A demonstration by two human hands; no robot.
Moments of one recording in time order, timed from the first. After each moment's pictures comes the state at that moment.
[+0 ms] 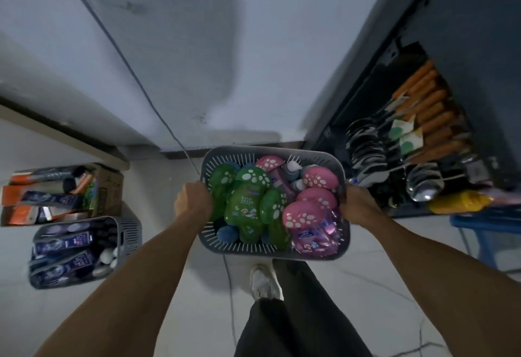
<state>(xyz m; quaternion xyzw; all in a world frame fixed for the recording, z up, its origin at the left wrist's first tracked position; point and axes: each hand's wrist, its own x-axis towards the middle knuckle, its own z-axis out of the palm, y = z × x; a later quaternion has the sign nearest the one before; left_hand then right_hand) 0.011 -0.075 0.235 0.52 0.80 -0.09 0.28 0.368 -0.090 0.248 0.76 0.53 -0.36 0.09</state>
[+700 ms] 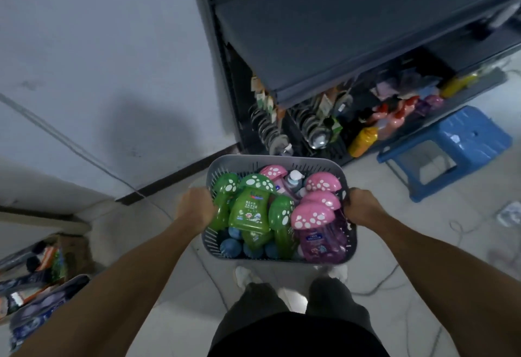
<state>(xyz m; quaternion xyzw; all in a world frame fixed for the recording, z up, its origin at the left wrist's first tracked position) 0.183 -0.201 0.348 0.74 0.62 -0.13 0.22 0.532 -0.348 0.331 0.84 0.42 -0.33 0.01</state>
